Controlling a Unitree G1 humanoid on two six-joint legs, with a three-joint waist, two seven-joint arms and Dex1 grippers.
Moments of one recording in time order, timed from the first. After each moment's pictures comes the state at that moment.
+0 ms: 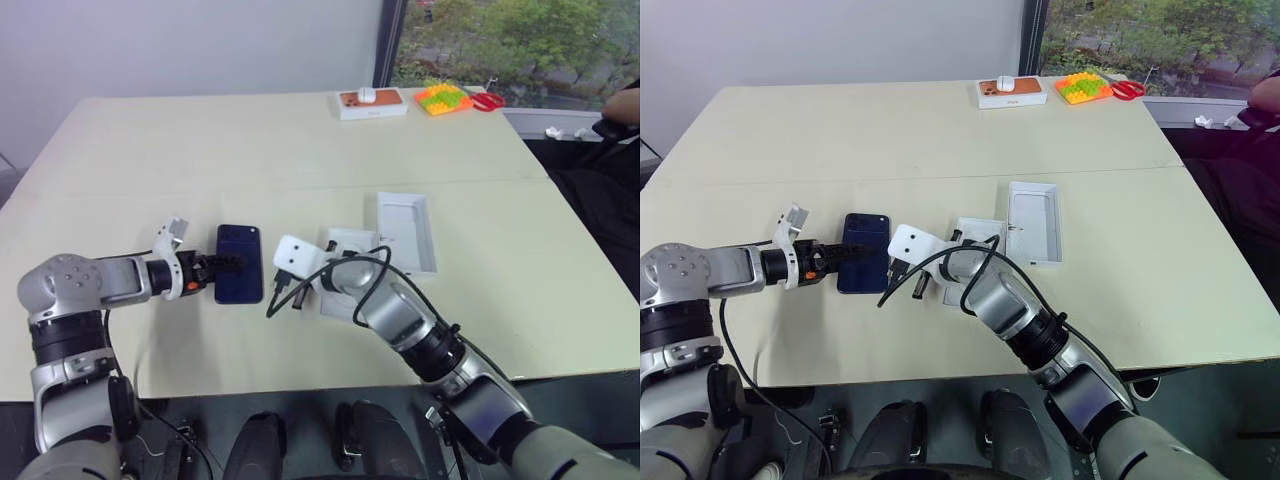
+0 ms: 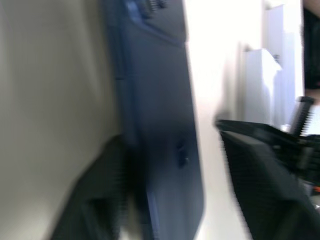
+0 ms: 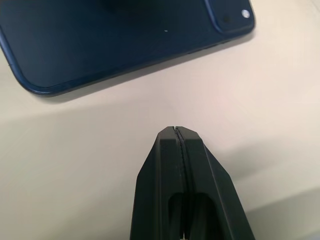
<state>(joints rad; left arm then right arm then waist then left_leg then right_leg) -0.59 0.56 0.44 0.24 -0.82 1.56 -0.40 -0.68 -0.15 0.56 -0.01 -0.27 0.76 0.66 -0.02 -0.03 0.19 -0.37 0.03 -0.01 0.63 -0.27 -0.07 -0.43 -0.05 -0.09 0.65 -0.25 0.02</state>
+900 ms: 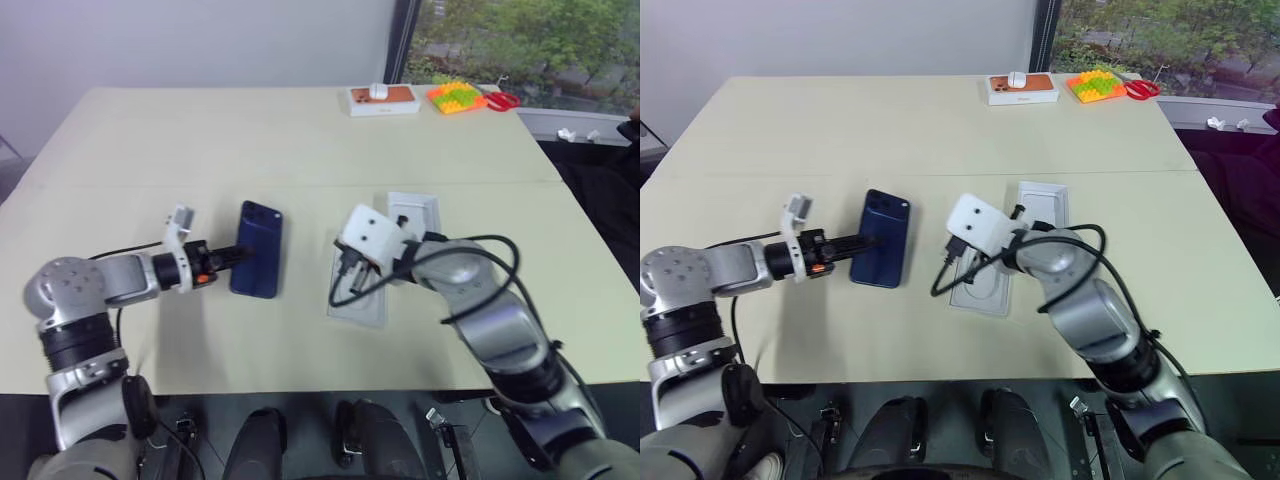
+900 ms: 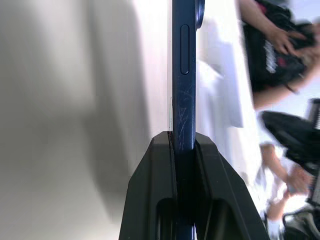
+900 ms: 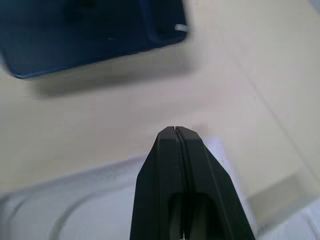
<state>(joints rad) -0.62 0.37 0.50 0.06 -1.01 1.61 -0.34 -0.51 -0.52 0.29 -0.65 -0.11 1.03 0.79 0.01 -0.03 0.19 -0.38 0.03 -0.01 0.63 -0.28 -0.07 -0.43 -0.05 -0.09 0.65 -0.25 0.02</state>
